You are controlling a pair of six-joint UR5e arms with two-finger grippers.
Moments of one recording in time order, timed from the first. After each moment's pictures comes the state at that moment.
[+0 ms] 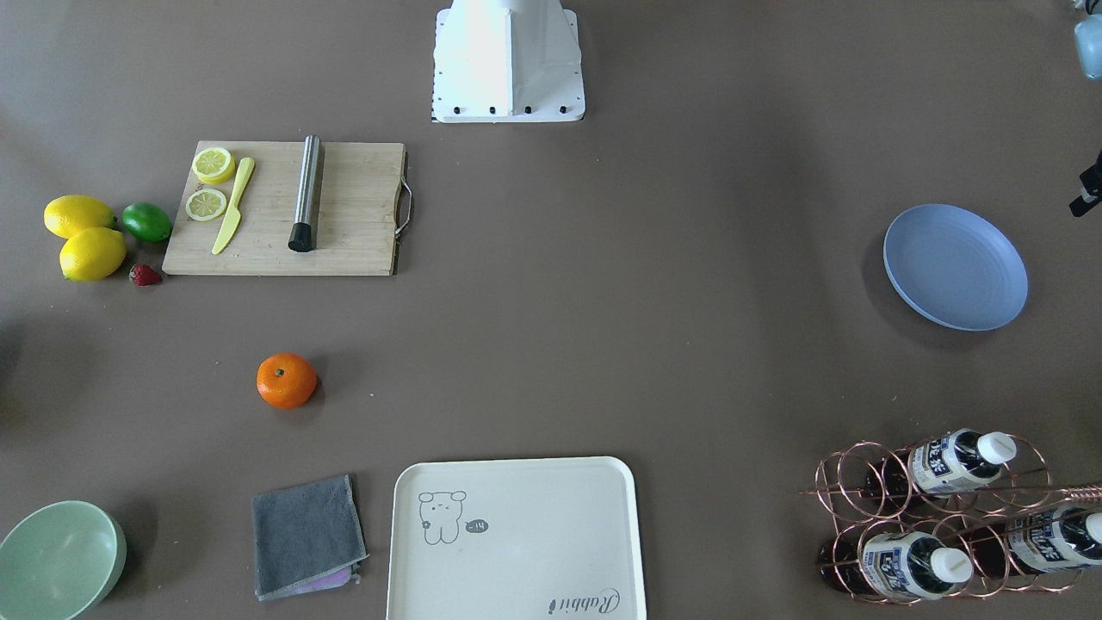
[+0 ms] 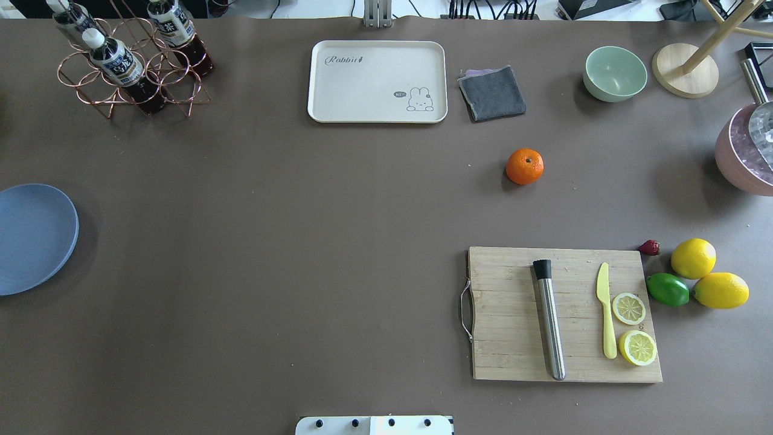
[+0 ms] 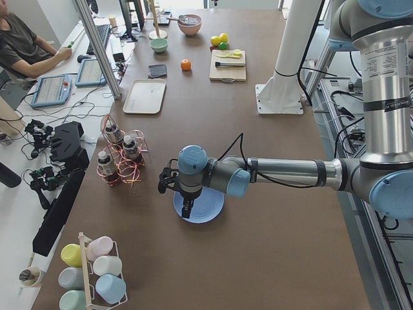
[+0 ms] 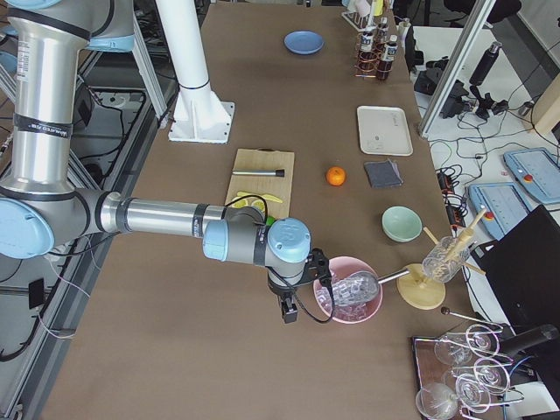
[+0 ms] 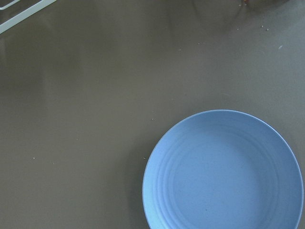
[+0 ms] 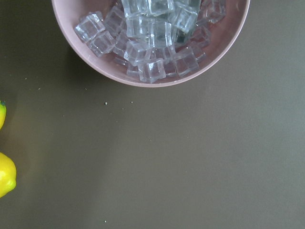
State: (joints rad) left arm -1.45 -1.41 -1.72 -1.87 -2.37 -0.16; right arm 1.60 -1.75 1.71 -1.60 2.31 -0.39
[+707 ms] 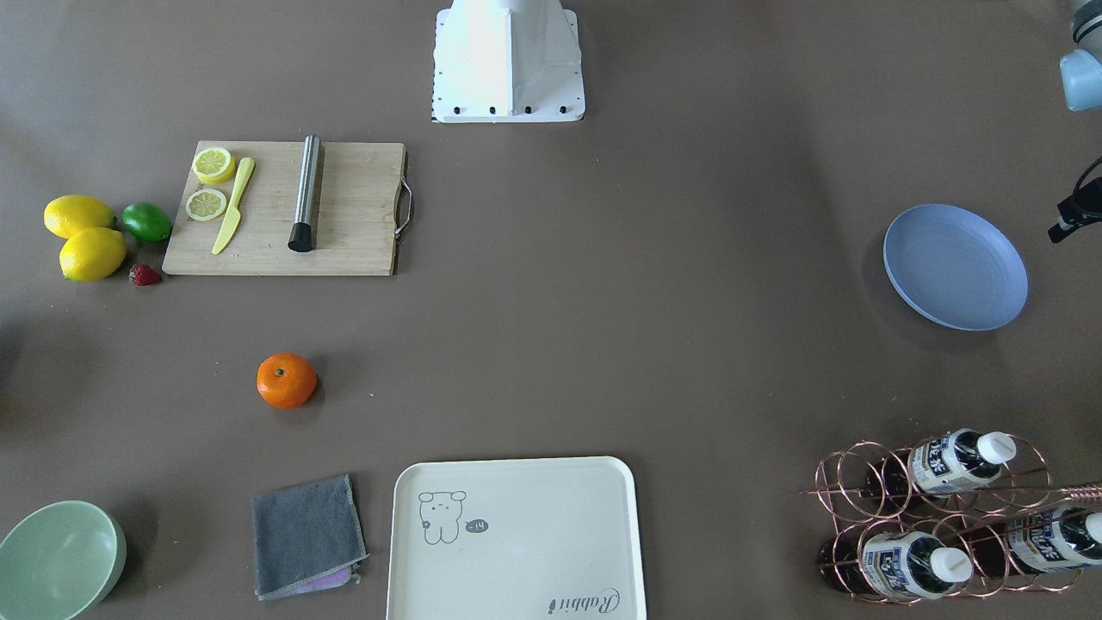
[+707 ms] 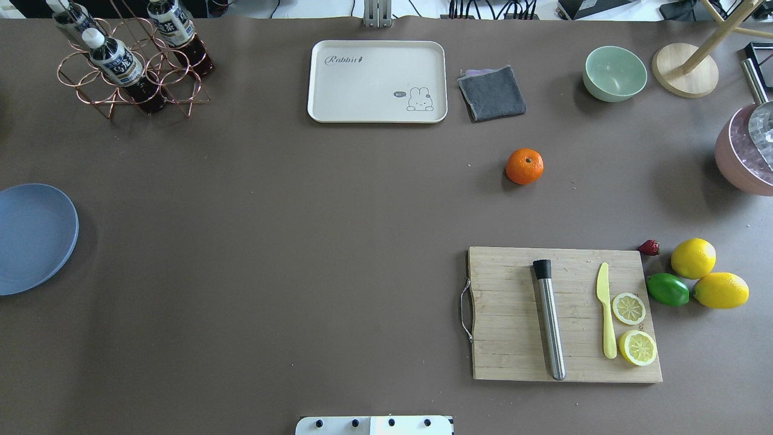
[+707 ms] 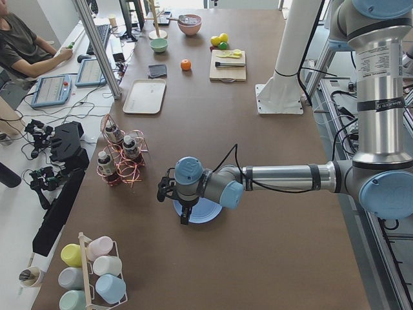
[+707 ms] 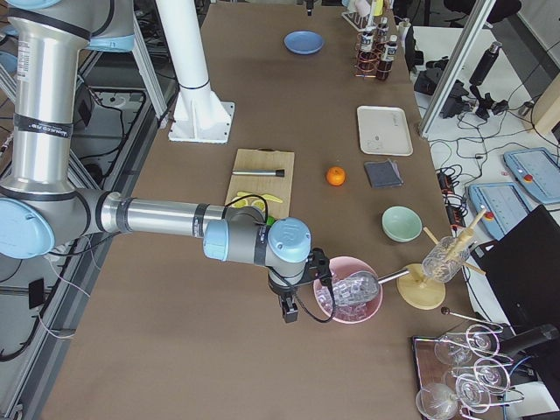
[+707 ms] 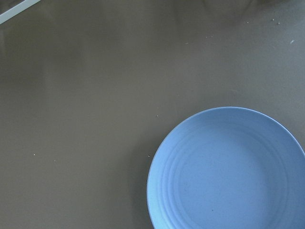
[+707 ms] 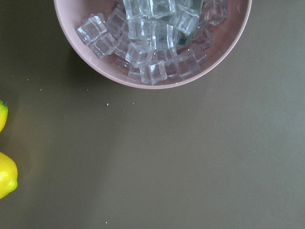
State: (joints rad) left arm -1.36 -1.46 -1.51 -2.12 -2.36 -0.29; right arm 1.60 -1.74 1.71 -1.60 2.32 -0.39
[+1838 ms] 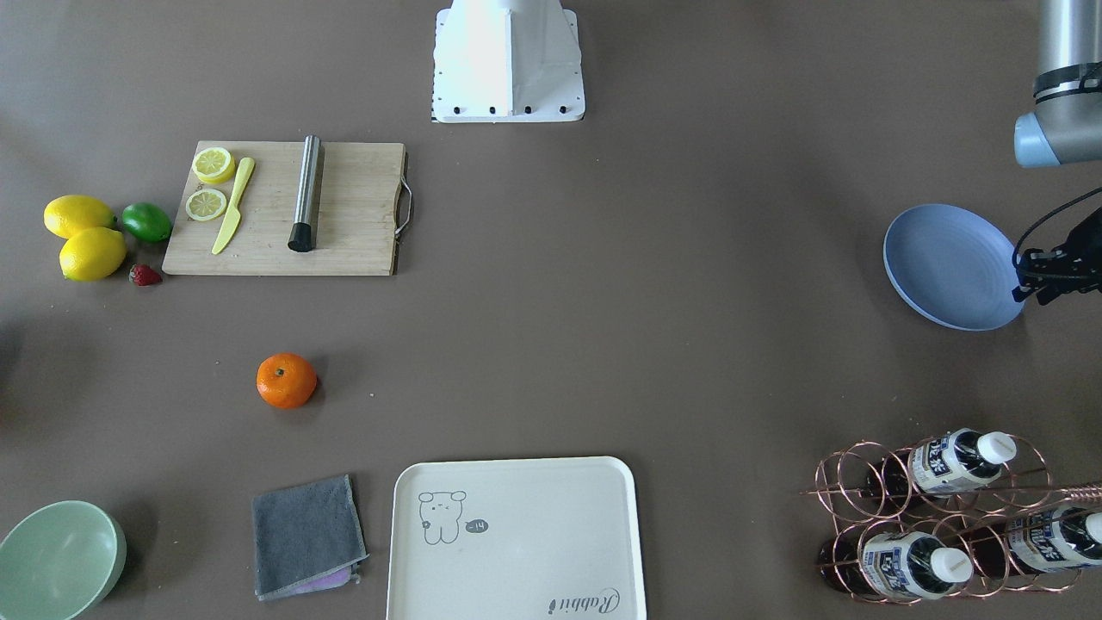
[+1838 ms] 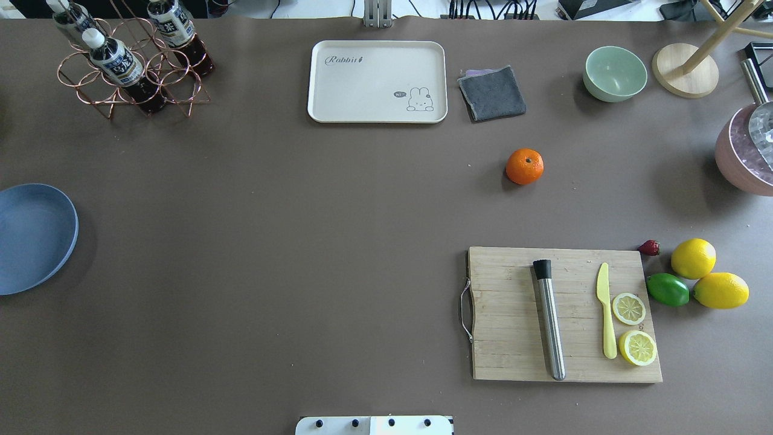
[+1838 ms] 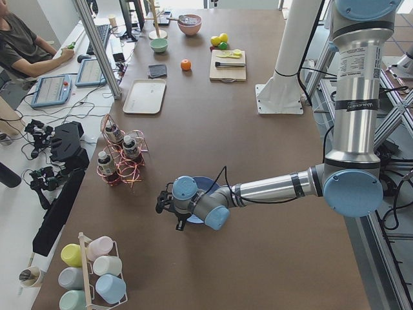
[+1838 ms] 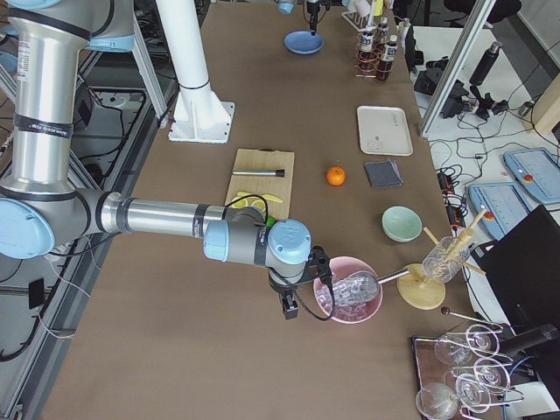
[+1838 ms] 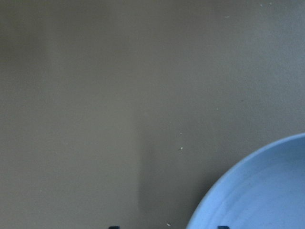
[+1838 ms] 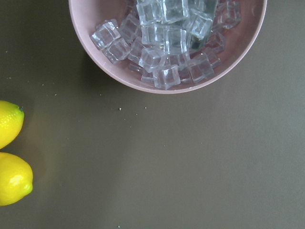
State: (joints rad) left arm -1.22 -1.55 -1.27 -2.38 -2.26 -0.41; right arm 1.60 -1.74 1.70 -1.60 2.36 -0.39
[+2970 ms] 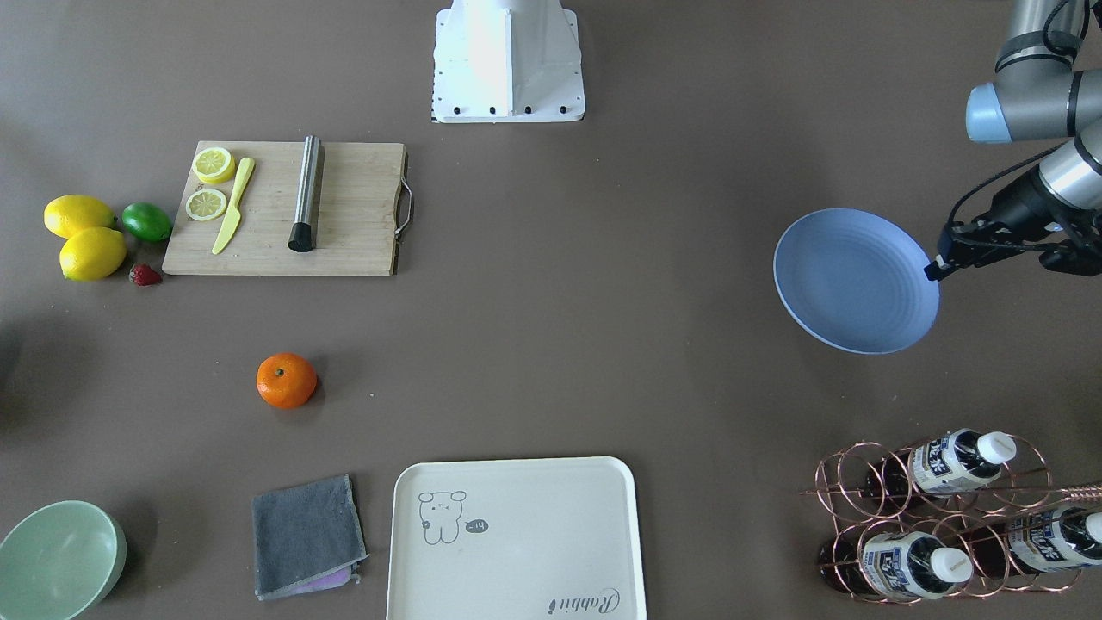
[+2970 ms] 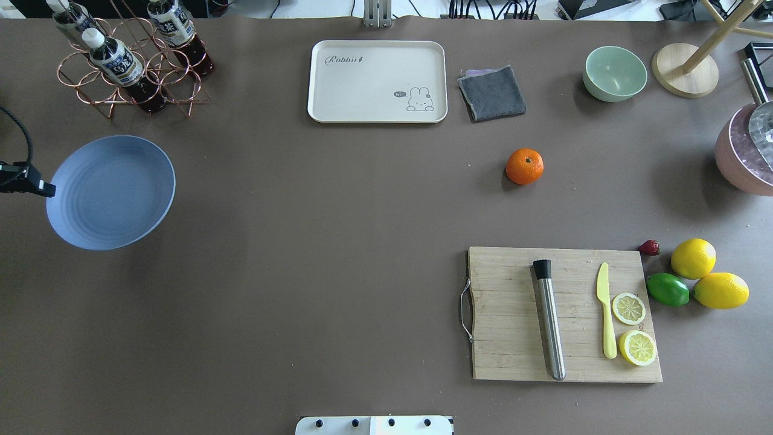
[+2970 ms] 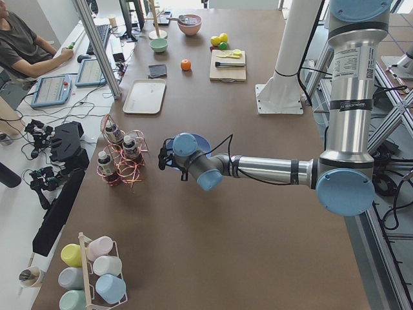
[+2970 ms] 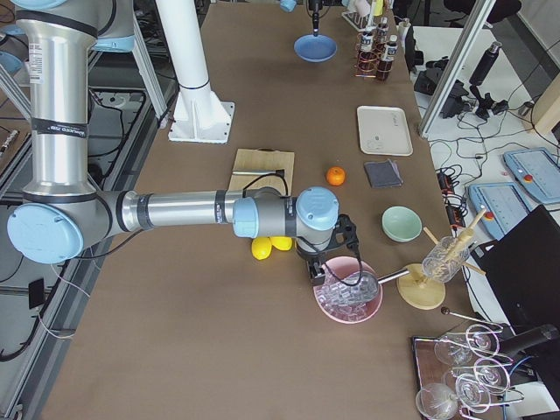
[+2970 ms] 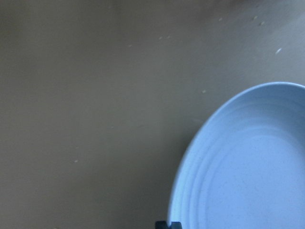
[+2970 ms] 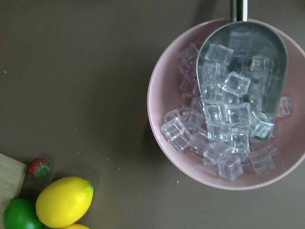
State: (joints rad) left arm -1.07 -1.57 -1.68 -2.32 -2.37 -1.00; right arm 1.47 -1.59 1.78 -1.60 2.45 -0.09
